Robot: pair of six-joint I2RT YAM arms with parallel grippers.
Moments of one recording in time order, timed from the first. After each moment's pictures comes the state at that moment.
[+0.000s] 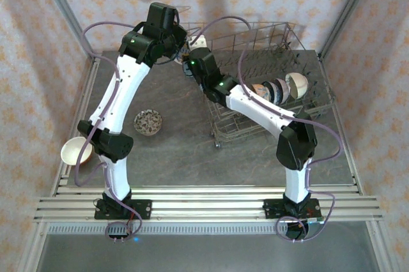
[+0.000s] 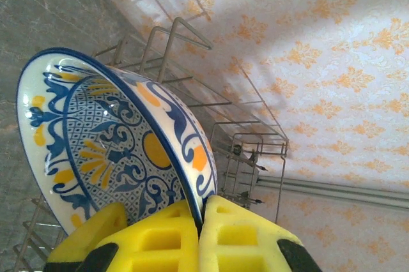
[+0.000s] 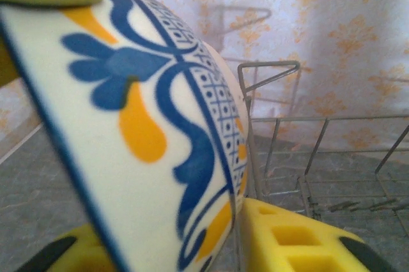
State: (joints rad) left arm -0.39 1.94 2.40 -1.05 -0.11 -1.26; right arm 0.78 1.91 1.75 -0.12 0.44 0.17
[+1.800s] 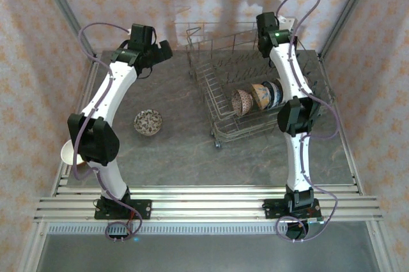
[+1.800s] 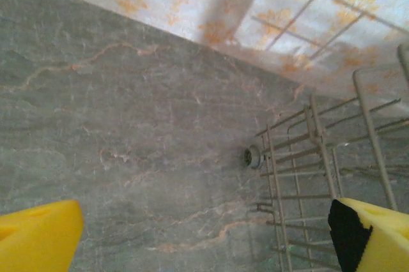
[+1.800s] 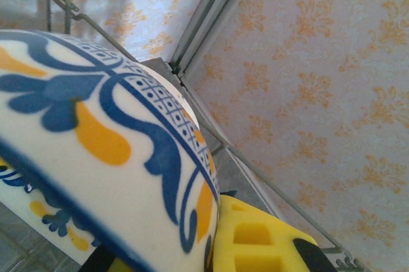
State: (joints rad) left arm -0.16 1.83 1.82 -0.71 -0.13 -0.54; right arm 0.19 2.35 2.54 -1.12 0.94 0.29
